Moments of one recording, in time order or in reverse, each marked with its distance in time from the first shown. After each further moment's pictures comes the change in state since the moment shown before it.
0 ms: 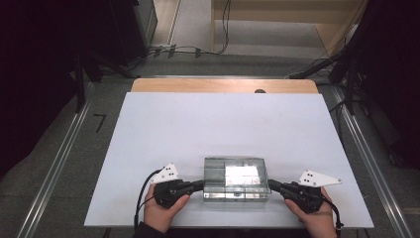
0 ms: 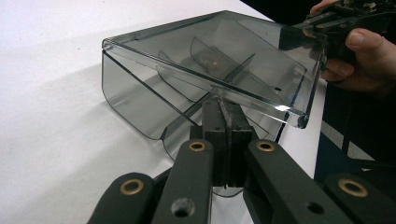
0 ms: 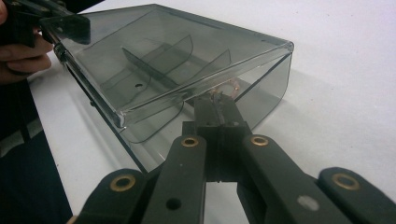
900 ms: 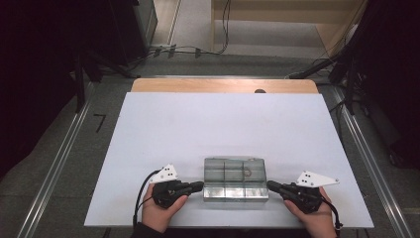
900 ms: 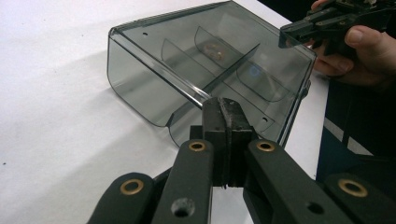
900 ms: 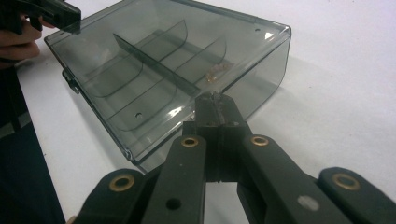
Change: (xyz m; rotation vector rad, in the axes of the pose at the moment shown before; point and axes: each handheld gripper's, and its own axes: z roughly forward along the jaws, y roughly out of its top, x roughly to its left) left arm 0.004 -0.003 -0.002 0.023 0.003 -0.010; right arm -0.002 -0.005 0.004 0.039 -0.014 -0.010
